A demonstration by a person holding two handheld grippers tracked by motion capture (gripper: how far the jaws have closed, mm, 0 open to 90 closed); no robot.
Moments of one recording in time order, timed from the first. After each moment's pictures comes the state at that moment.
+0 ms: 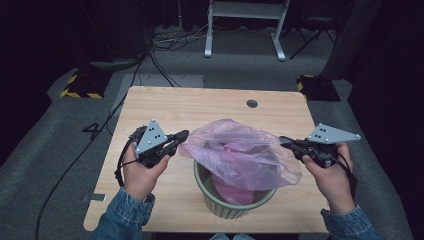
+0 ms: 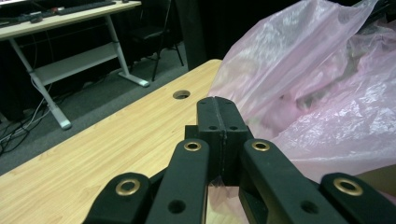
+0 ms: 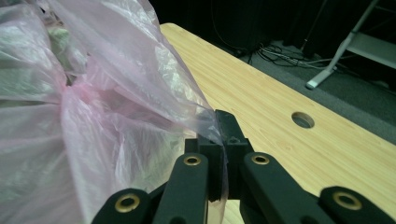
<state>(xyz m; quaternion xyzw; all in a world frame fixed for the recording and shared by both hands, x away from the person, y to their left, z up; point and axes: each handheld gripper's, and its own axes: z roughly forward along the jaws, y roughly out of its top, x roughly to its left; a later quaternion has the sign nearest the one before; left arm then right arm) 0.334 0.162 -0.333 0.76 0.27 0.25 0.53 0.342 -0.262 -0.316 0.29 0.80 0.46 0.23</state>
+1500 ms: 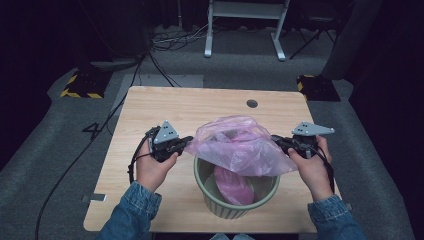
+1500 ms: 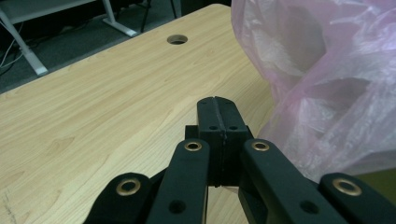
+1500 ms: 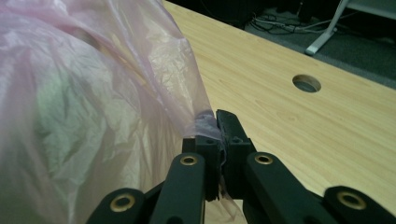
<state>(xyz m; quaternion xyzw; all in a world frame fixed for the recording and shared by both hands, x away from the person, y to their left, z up) 0.372 0.151 -0.382 0.80 0.32 0.19 0.47 0.391 -0.258 -0.372 0.36 0.80 0.44 0.20</state>
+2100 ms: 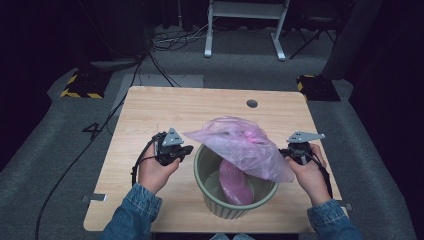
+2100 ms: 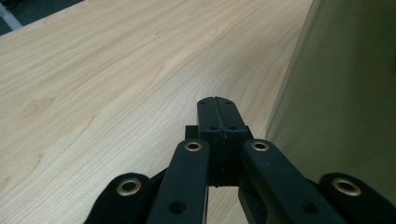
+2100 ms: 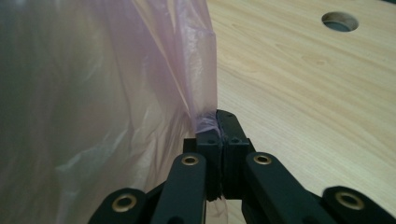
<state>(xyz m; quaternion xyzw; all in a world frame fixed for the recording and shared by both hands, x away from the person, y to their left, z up) 0.378 0.145 -0.408 0.84 0.32 0.15 0.42 0.393 -0.263 -0.411 0.38 0.82 0.40 0.15</state>
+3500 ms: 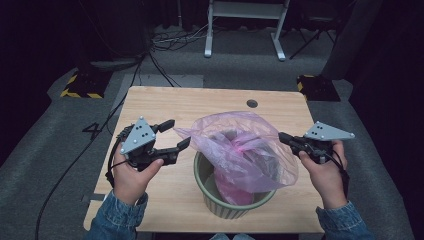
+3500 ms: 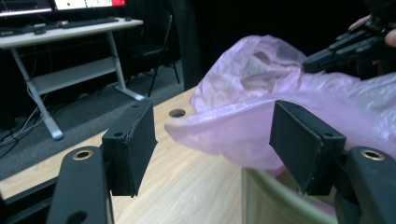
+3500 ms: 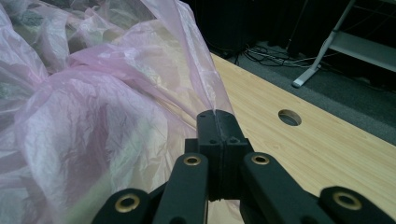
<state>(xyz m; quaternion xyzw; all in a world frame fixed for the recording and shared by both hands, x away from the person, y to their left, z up) 0.320 0.171 -0.309 0.73 0.28 0.24 0.58 0.357 -0.262 -0.330 0.31 0.79 0.46 0.25</state>
